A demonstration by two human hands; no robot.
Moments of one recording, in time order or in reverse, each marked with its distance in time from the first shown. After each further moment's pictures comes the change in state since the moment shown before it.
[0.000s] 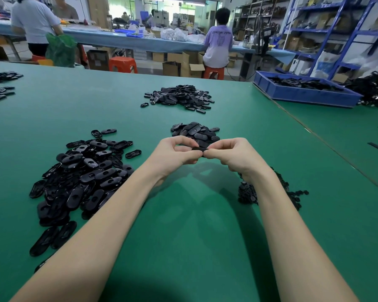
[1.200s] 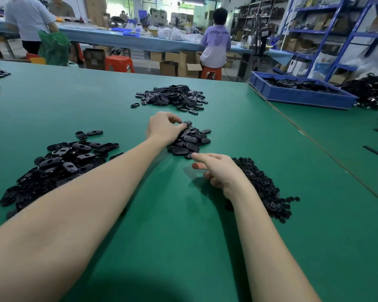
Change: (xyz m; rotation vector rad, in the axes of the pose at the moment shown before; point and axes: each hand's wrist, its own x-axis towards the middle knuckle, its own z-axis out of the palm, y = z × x) left_hand 0.125 -0.003 0.004 0.586 0.421 0.113; right_hand 0.004 0.016 0.013 0.181 -0.014 0.298
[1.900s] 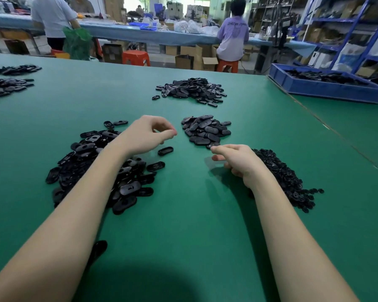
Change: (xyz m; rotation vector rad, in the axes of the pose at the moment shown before) left_hand -0.075 -0.036 -0.118 0.027 -0.344 0.132; right_hand -0.002 0.001 0.007 -0.109 0.027 -0.070
